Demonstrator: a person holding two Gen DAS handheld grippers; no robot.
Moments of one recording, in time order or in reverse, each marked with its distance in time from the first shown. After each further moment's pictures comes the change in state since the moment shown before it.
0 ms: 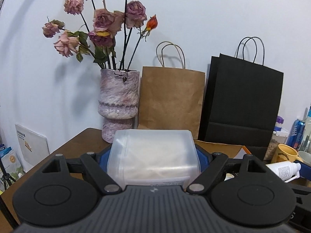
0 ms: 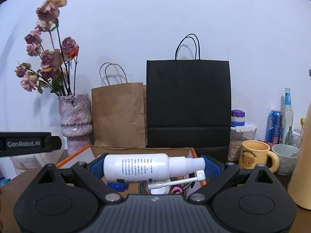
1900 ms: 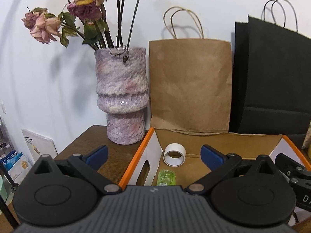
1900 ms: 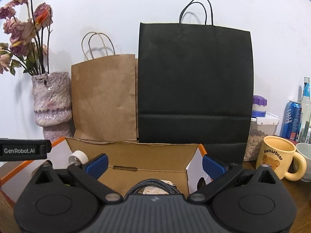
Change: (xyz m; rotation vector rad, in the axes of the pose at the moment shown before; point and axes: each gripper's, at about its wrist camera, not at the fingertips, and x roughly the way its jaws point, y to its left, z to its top) left arm 0.104 0.003 0.006 0.093 0.098 0.101; right arm 0.112 -0.003 -0.005 -0.014 0.084 -0.013
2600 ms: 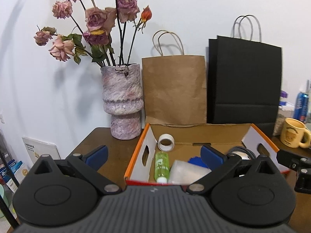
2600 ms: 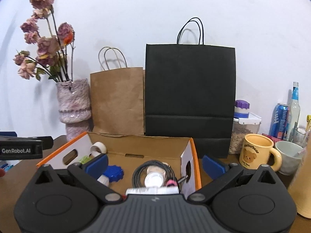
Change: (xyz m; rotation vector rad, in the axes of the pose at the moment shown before) left arm -0.115 0.020 -0.018 0.058 -0.037 -0.082; right arm -0.115 -0.020 0.001 -0.020 0.023 0.059
